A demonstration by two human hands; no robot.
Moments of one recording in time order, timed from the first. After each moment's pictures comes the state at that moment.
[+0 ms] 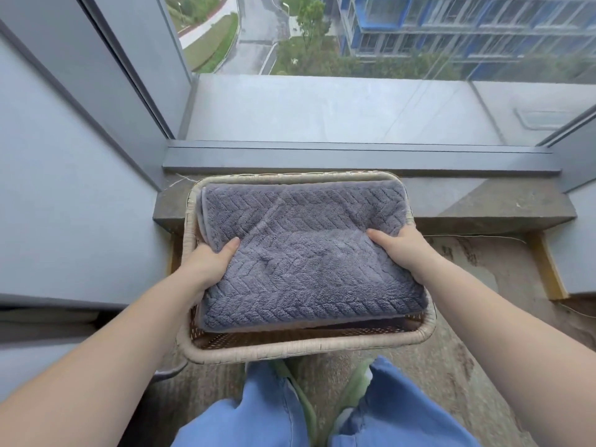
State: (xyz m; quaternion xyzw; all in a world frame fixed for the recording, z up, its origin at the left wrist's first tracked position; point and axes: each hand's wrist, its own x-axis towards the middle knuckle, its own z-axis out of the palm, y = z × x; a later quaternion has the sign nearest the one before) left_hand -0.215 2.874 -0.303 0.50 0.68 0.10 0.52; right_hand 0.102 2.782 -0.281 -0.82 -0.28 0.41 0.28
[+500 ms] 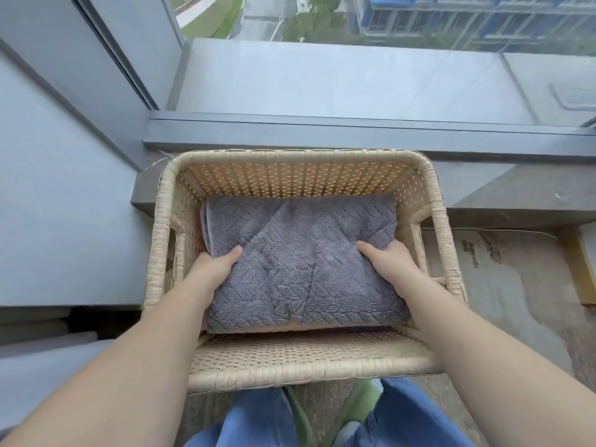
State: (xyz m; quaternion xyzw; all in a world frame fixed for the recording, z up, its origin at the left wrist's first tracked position) left_hand -0.196 2.879 -0.399 0.32 0.75 0.09 0.57; right_hand 0.093 2.790 -0.386 -0.84 -0.22 0.43 0.24
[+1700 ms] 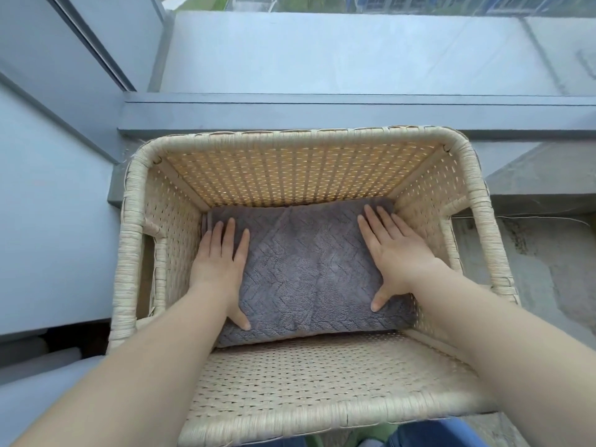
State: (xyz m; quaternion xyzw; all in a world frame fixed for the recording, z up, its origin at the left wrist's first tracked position) left_hand -0.181 2.888 -0.430 0.81 0.42 -0.42 0.02; right_hand 0.104 2.811 -0.418 -0.63 -0.69 0.16 -0.32
